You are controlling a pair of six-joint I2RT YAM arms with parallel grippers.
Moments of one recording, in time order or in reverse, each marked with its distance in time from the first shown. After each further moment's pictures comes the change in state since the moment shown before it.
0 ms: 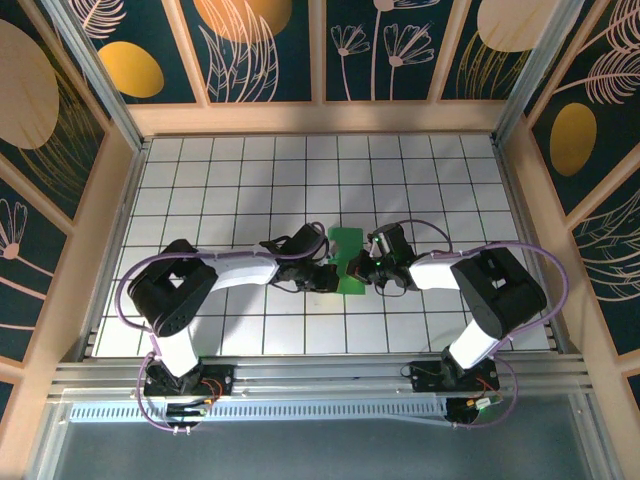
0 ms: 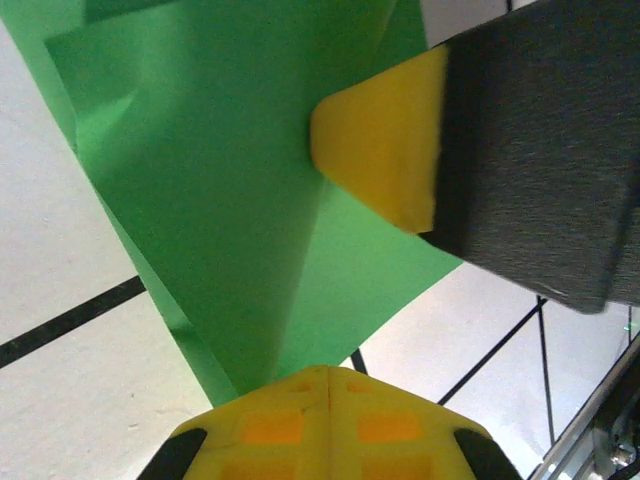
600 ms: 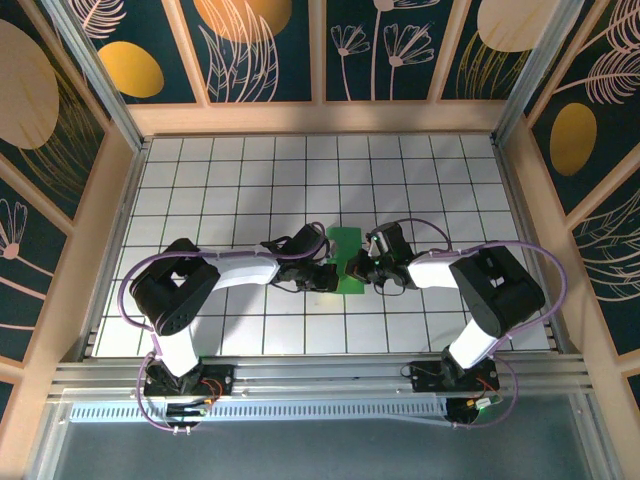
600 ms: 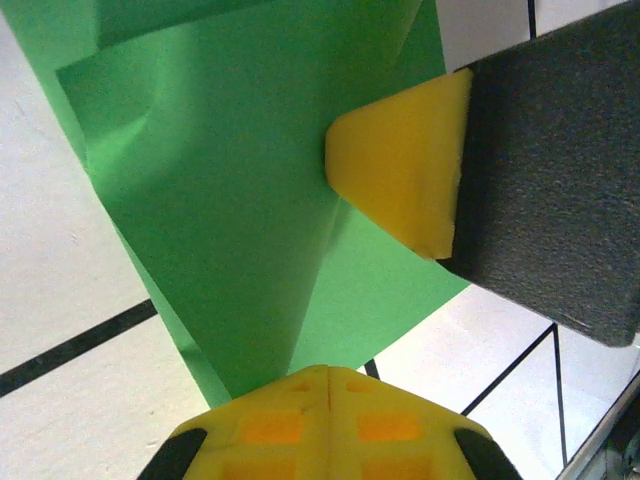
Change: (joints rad) left arm 0.000 0.006 0.000 0.012 -0.031 -0.015; right arm 0.004 0.011 0.015 -0.011 0.000 -0.008
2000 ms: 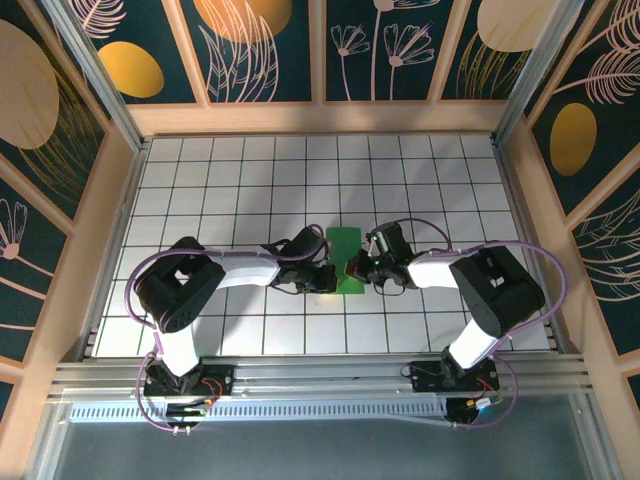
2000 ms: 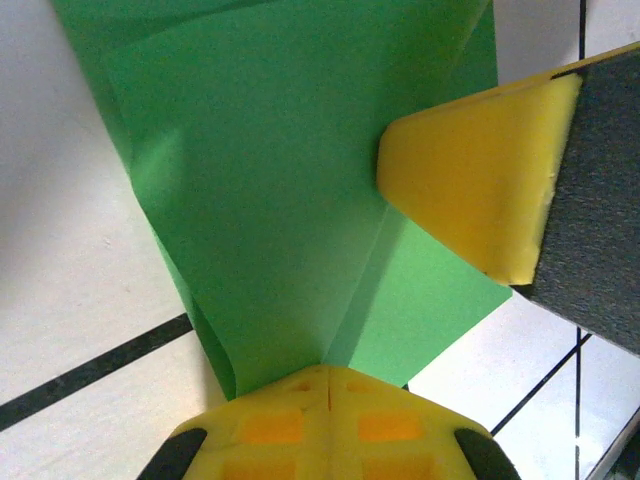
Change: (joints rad) left arm 0.001 0.028 -0.031 0.060 0.003 -0.044; right arm 0.000 0.000 0.004 -0.010 0.002 -0.008
